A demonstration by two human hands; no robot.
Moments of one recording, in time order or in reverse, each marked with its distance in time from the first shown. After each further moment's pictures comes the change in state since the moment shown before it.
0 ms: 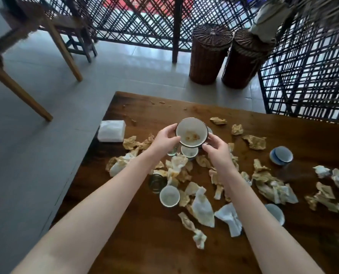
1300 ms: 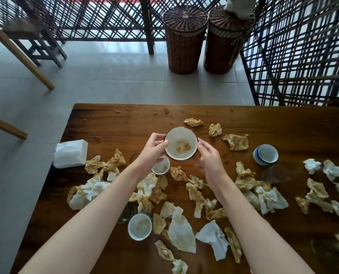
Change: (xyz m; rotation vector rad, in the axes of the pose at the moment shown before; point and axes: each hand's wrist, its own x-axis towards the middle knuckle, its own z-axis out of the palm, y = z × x) left_hand 0.088 -0.007 0.077 -0.093 -0.122 -0.162; right_hand 0.078 0.050 -0.064 0.257 0.015 0.251
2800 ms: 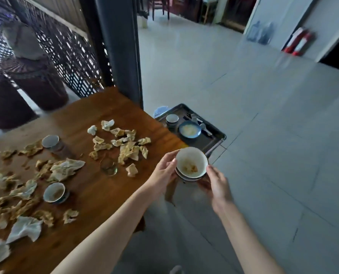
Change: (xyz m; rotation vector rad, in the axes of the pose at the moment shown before) left_hand -0.361 -0.078 0.550 0.042 -0.951 0.121; right_hand -0.458 0.151 -0.467 0.587 0.987 -0.144
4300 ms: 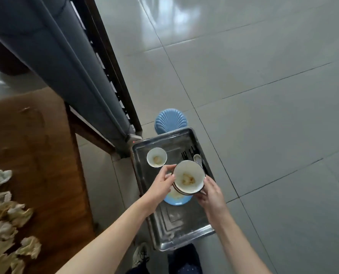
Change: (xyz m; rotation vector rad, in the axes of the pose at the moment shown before) left_hand 0.567 -0.005 0.014 0.047 0.431 -0.356; right_hand 0.613 -0.089 0.060 -0.247 -0.393 0.436
